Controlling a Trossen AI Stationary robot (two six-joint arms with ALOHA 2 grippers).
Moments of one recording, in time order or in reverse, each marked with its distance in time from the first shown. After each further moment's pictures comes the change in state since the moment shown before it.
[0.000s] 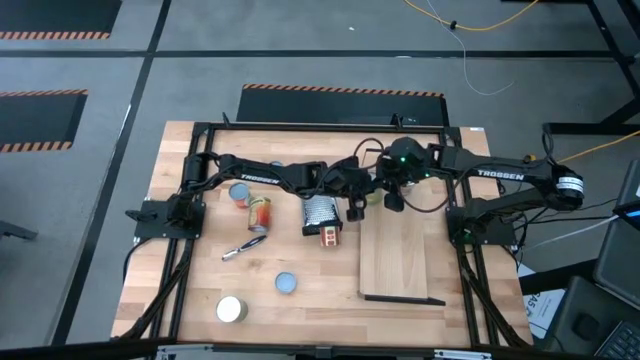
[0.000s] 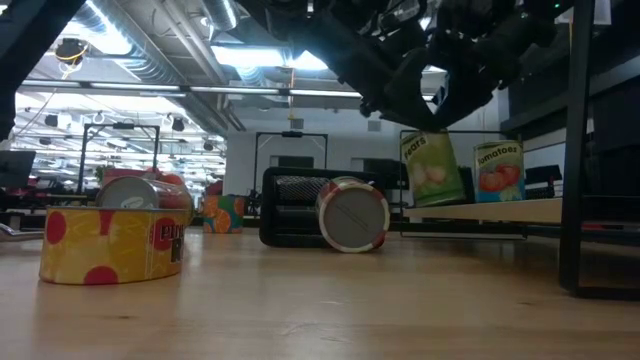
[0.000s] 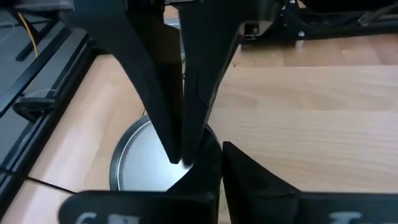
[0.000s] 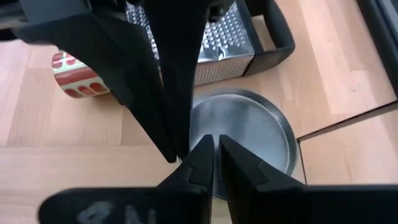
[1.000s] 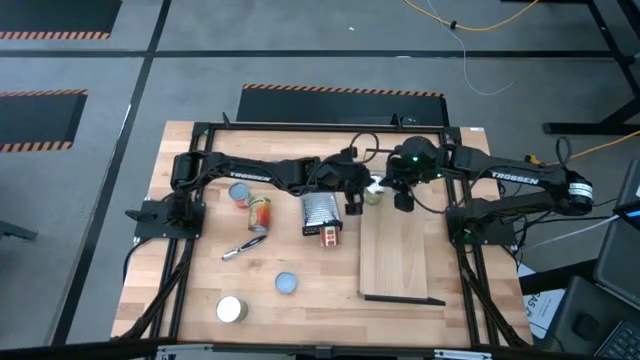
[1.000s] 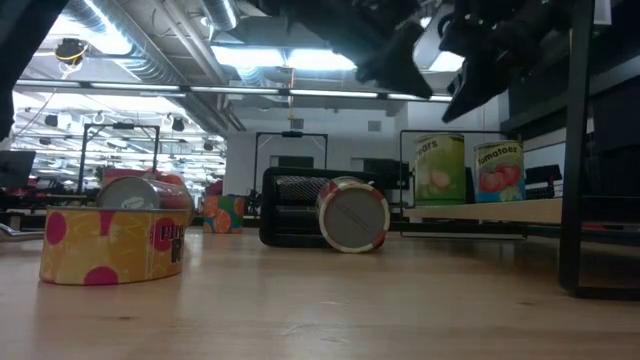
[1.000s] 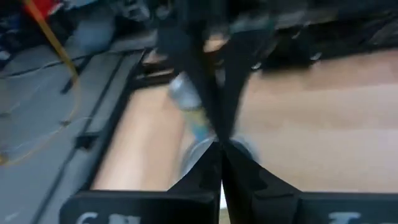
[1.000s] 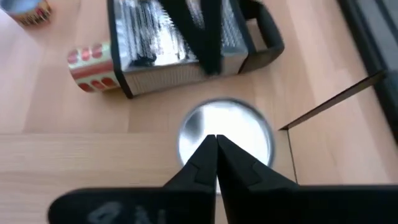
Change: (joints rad) left arm -0.004 -0.094 0.000 -0.037 -0.118 0.130; right arm 0.000 -0.129 -0.002 -0.082 0.004 0.001
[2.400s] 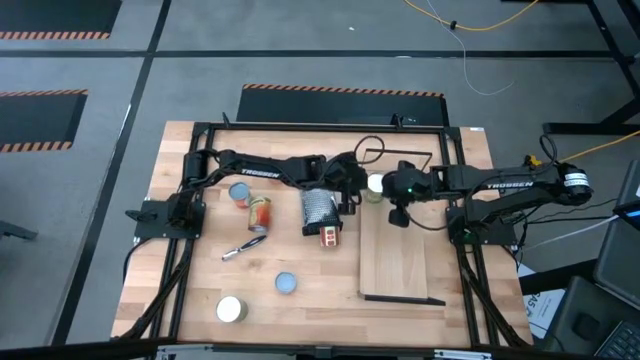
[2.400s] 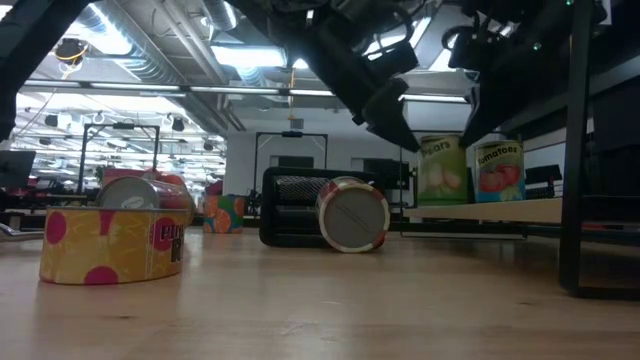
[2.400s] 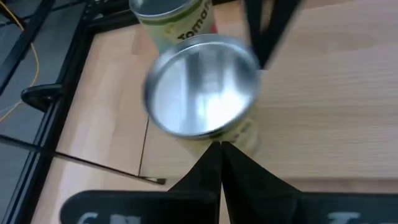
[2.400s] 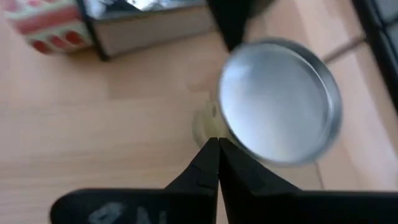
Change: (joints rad) left arm 0.052 0.096 -0.001 -0.082 0.147 0.018; right arm 0.250 0.040 -0.086 -0.018 0.361 0.250
